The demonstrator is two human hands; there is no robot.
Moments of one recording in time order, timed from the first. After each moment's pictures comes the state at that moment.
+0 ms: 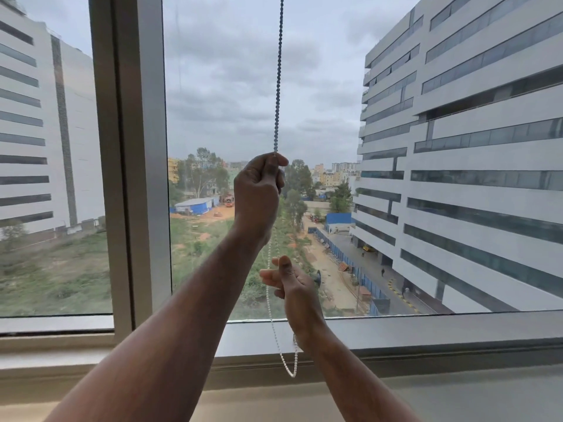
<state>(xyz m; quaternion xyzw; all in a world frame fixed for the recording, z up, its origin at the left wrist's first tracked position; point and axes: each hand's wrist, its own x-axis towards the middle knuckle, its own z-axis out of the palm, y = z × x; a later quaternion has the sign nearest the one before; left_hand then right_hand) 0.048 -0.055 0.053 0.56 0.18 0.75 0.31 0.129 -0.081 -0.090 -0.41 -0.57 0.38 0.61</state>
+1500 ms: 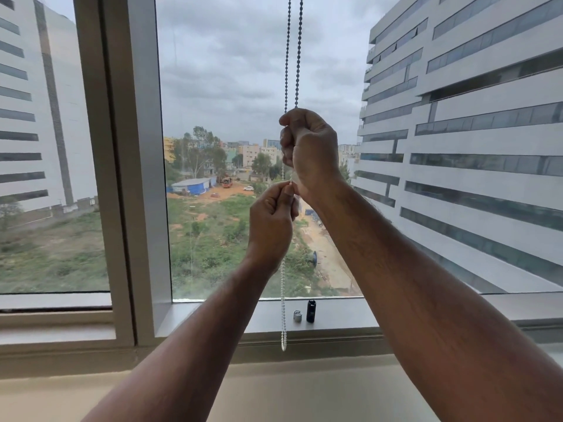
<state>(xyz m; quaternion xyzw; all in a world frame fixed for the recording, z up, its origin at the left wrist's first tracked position) 0.062 -0.039 -0.027 0.58 0.20 0.72 0.32 0.124 -0.043 0.081 -0.23 -0.57 0.32 0.72</state>
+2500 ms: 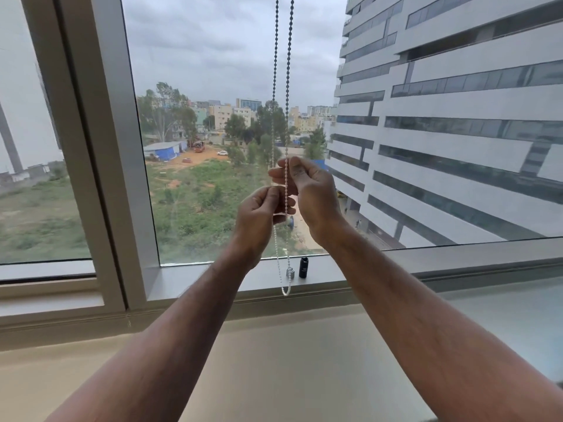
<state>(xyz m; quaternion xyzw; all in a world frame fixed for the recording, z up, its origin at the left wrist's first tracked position) 0.030 -0.013 -0.106 0.58 0.24 0.62 0.47 0.135 -0.042 -0.052 -0.39 -0.56 0.31 0.66</state>
